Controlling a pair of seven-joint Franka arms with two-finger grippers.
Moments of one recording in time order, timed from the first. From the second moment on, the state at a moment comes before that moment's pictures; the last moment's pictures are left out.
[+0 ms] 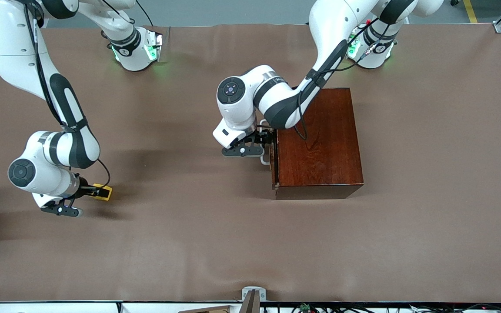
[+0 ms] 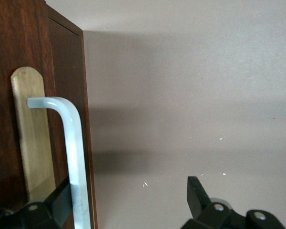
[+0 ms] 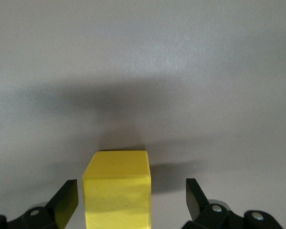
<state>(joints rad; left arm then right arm) -0.72 0.75 -0.20 -1.29 0.21 1.96 -0.93 -0.01 0.61 -0.08 -1.81 0.02 2.35 0.09</state>
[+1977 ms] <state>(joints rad) -0.78 0.78 -0.20 -1.29 0.15 2.20 -1.02 -0.02 0.61 -0.08 -1.79 0.02 2.32 -0.16</state>
